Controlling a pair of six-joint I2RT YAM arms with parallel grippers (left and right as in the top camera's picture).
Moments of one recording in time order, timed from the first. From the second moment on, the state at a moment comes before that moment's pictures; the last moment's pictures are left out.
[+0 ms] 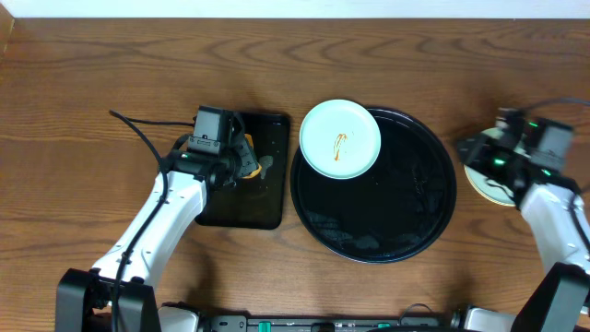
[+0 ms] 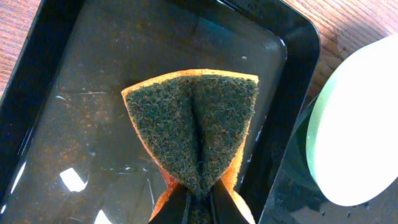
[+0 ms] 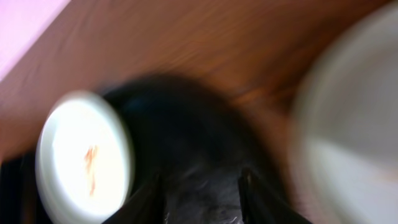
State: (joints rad) left arm -0.22 1.47 0.92 -0.53 0.11 -0.61; right arm -0.26 1.48 0.85 -0.33 -0.52 0.25
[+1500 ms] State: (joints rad) left arm -0.22 1.47 0.92 -0.53 0.12 -0.60; right arm 0.15 2.11 1.46 -0.92 -0.41 -0.02
